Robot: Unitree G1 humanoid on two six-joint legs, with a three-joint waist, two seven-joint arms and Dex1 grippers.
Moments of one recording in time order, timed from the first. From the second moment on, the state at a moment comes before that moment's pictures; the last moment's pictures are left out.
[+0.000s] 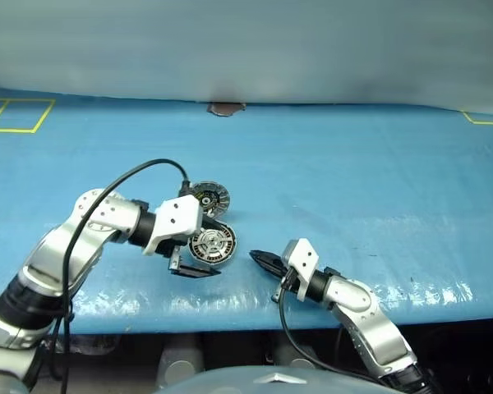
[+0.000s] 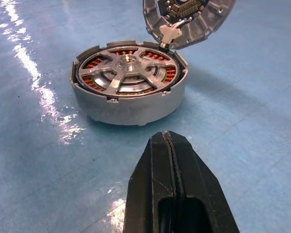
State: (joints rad) left arm -0.28 0.85 -0.17 -0.49 -0.34 0.63 -1.22; right arm 0.12 -0.38 0.27 -0.27 0.17 0.15 0.67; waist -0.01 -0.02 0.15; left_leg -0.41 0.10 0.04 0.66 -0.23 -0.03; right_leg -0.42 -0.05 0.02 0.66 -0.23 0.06
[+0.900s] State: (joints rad) left arm 0.44 0.57 0.19 -0.59 -0.44 0.36 -0.85; right arm -0.30 -0.21 0.49 -0.18 0.13 0.56 0.63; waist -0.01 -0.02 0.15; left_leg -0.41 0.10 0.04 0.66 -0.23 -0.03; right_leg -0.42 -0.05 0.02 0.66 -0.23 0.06
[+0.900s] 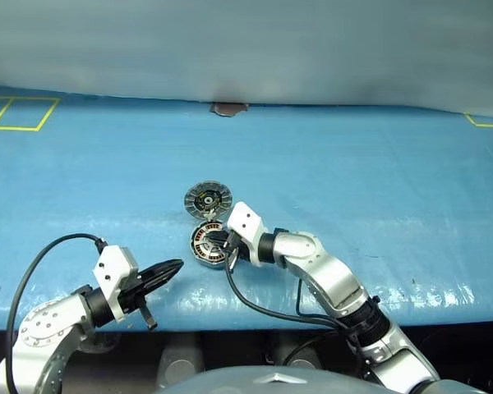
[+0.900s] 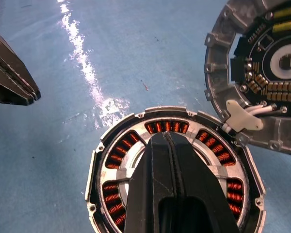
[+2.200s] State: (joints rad) left arm -0.76 0.52 -0.06 0.72 -0.30 0.22 -1.27; right arm 0.22 -0.38 0.38 -0.44 0.19 0.34 0.62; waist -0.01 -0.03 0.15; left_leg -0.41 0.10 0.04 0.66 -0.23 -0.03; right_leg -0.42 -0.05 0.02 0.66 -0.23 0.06
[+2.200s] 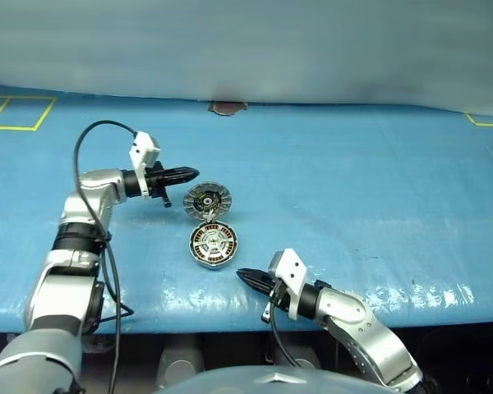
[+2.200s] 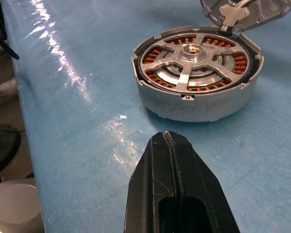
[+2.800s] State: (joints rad) left arm -0.80 0.57 -0.35 0.65 -0.28 0.34 -1.60; right arm 0.24 -0.37 0.36 -0.44 0.16 0.33 0.53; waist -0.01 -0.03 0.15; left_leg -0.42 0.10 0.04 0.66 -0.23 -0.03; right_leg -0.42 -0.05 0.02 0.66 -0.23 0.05
